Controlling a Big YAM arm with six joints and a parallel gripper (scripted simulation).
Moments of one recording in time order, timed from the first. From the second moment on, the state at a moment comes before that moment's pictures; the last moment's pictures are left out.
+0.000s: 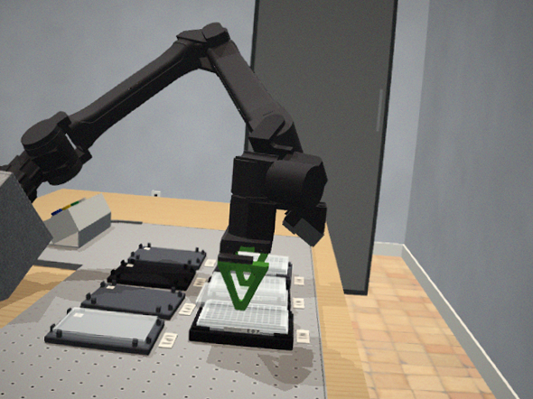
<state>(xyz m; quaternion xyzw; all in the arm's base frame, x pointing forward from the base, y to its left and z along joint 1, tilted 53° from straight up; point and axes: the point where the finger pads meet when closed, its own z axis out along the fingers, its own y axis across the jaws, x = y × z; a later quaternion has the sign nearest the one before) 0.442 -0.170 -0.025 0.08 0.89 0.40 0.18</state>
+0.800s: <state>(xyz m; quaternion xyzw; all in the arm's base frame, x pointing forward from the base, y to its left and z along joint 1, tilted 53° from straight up) 0.445 -0.174 -0.021 0.07 0.89 0.40 0.19</state>
